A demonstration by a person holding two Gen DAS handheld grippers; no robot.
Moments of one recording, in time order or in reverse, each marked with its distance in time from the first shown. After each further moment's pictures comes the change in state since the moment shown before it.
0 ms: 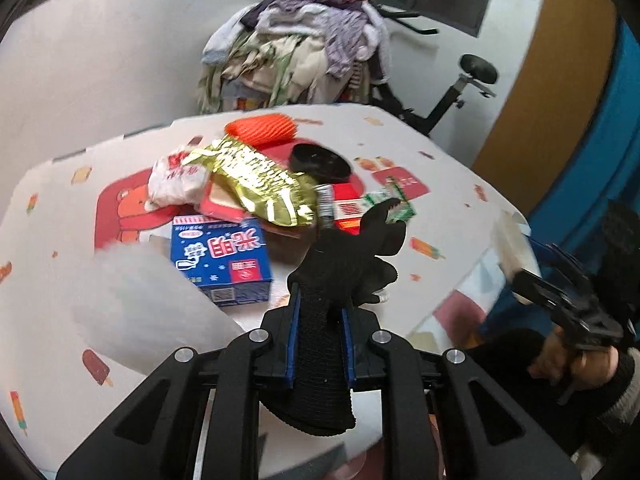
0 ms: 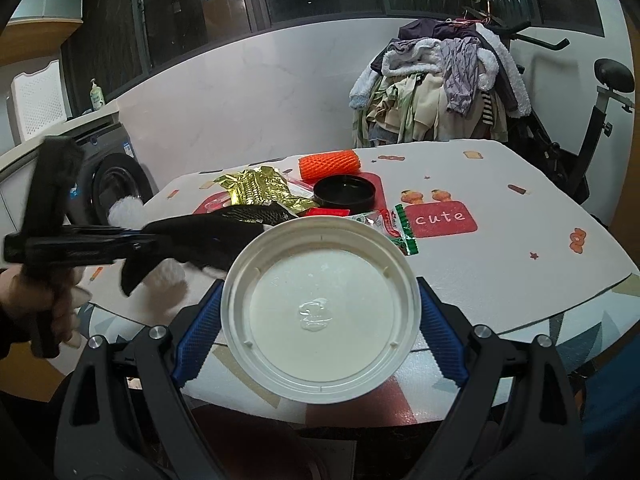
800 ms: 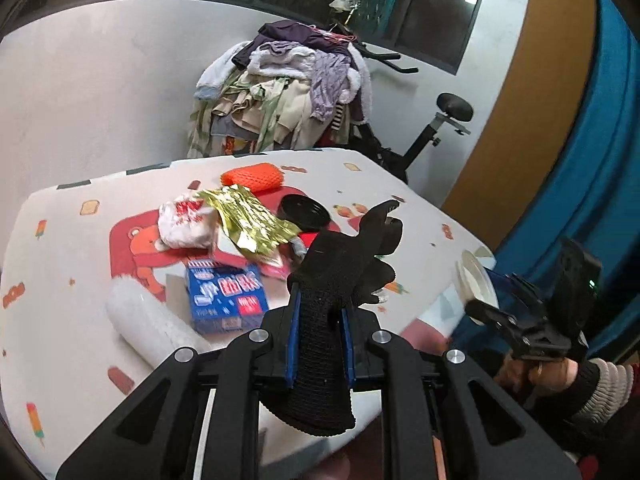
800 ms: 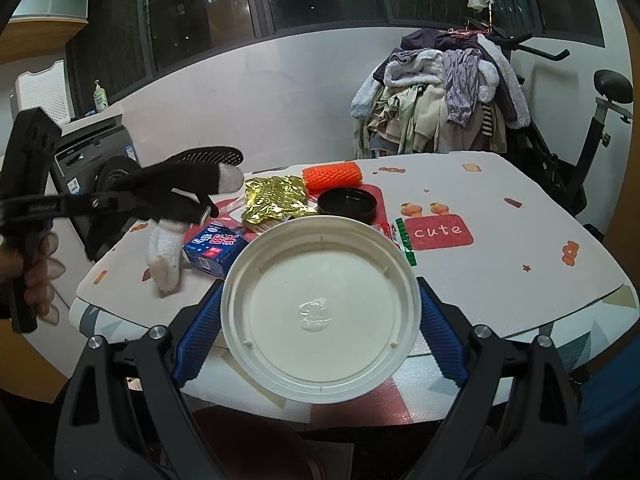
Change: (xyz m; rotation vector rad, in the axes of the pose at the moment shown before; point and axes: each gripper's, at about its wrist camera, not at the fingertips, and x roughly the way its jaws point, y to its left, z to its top) left arm -0.079 -0.003 0.009 0.010 -0.131 -0.087; right arm -0.017 0.009 0.007 -0.018 -0.025 -0.001
